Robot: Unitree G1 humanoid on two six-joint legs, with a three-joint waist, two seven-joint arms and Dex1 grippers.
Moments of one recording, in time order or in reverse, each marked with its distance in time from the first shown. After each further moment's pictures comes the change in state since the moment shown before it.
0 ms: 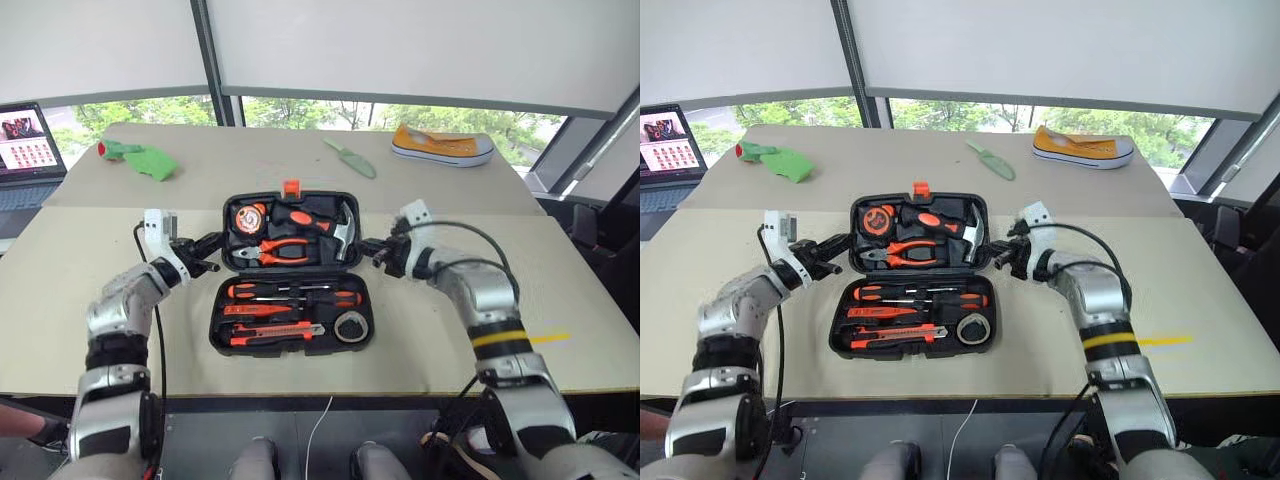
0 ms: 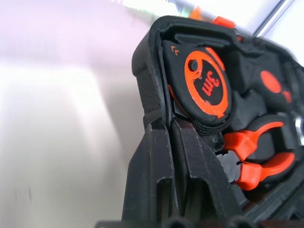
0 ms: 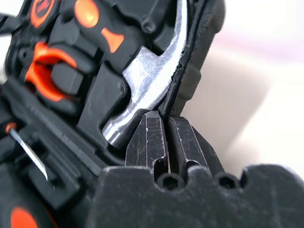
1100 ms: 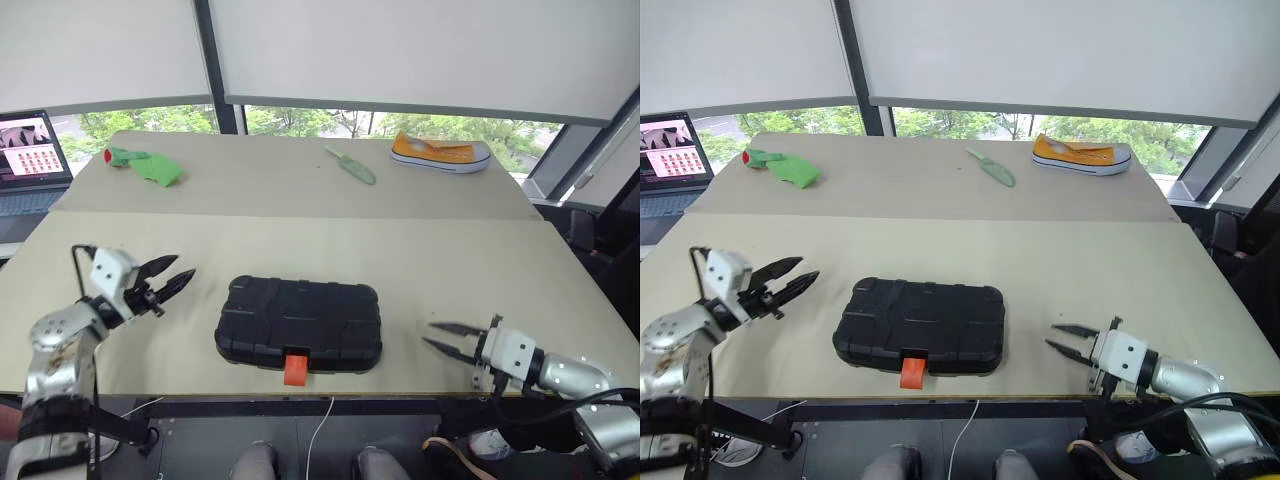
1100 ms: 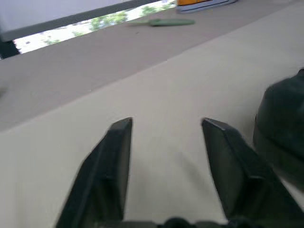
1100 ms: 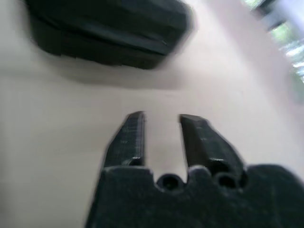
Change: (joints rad) left arm 0.200 0.206 -0.074 -0.040 0.092 -0.339 -0.153; right arm 0.782 -0.569 0.054 -0.367 0.155 -0.735 0.144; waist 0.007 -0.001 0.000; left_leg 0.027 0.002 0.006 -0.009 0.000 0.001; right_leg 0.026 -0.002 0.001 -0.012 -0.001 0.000
